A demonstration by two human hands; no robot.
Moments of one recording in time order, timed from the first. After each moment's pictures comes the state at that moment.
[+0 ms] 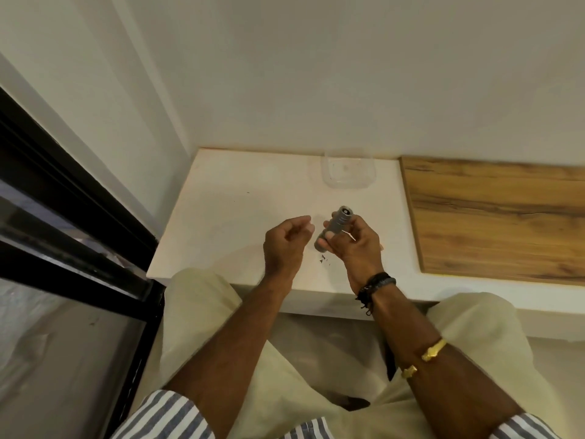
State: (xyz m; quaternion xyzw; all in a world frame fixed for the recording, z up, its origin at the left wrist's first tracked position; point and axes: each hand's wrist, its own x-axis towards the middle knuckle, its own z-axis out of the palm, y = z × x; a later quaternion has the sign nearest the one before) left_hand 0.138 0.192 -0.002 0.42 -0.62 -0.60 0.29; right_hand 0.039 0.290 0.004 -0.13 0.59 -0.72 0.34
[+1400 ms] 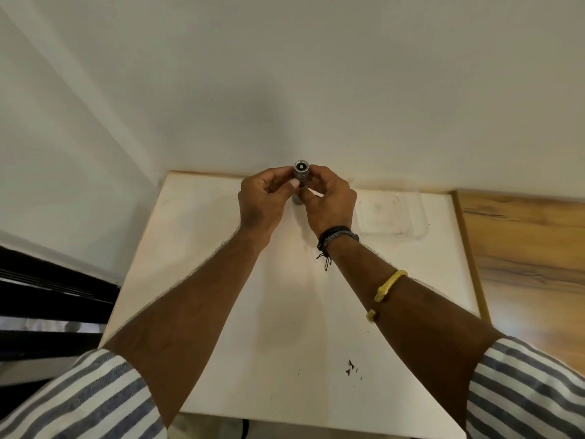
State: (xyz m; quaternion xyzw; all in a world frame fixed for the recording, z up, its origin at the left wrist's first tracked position) left_hand 0.007 -0.044 -0.037 0.37 -0.65 -0.58 0.32; right_hand -0.082 0.033 -0.042 -0.25 0.77 -0.57 0.15
